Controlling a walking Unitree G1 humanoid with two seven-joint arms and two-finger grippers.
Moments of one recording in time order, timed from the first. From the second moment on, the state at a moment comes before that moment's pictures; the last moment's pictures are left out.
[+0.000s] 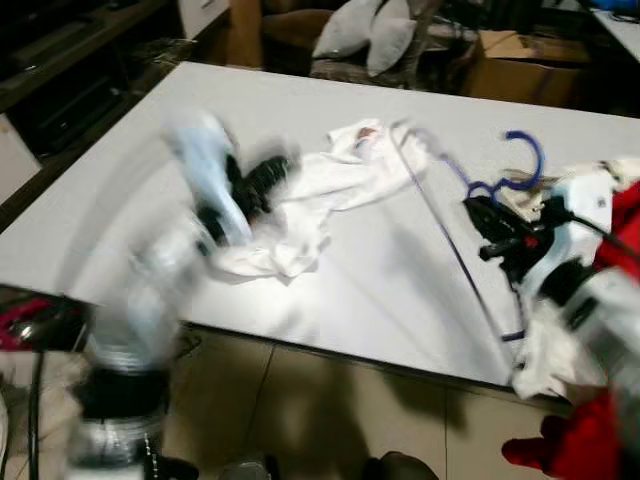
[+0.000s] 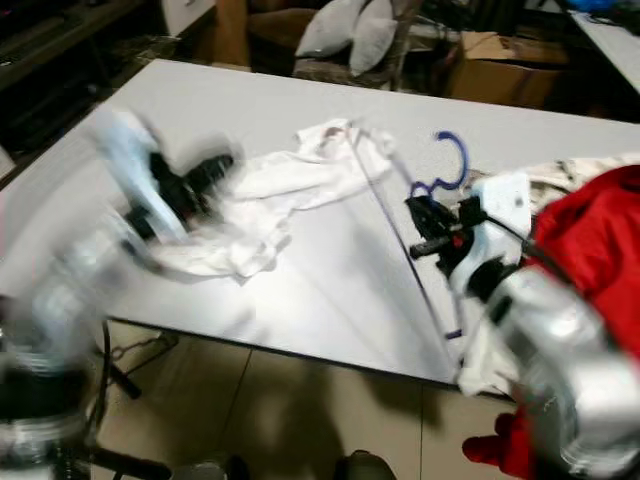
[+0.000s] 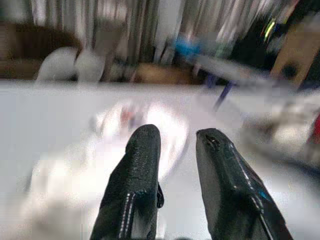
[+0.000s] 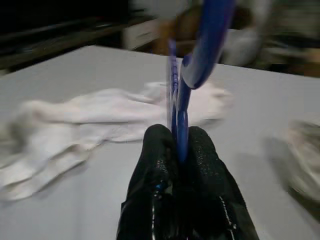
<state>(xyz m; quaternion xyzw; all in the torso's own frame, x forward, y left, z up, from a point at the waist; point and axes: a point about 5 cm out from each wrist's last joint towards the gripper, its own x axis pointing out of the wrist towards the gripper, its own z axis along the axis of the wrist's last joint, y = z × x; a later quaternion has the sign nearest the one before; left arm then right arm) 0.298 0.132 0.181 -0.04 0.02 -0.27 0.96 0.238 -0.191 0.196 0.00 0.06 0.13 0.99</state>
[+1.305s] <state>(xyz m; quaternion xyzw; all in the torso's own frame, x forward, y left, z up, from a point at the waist) 0.288 0.129 0.178 -0.02 -0.03 -0.20 0.98 0.212 -0.181 0.198 -0.03 -0.01 0.02 1.00</state>
